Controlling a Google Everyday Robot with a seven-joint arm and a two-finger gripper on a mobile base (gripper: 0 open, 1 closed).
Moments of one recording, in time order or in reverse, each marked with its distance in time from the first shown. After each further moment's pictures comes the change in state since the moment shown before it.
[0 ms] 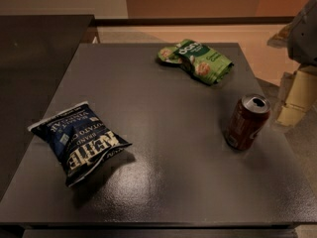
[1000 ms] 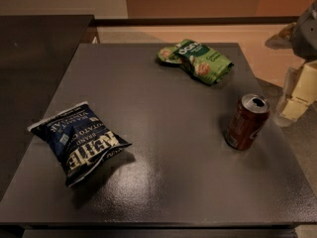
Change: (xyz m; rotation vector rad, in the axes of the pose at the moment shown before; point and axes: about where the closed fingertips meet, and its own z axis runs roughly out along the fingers) arm 0.004 -0.013 0.008 -0.066 -0.112 -0.006
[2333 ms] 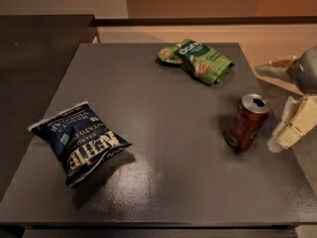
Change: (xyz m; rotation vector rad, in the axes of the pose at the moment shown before) arm 0.001 0.033 0.035 -0.099 -0.341 0.011
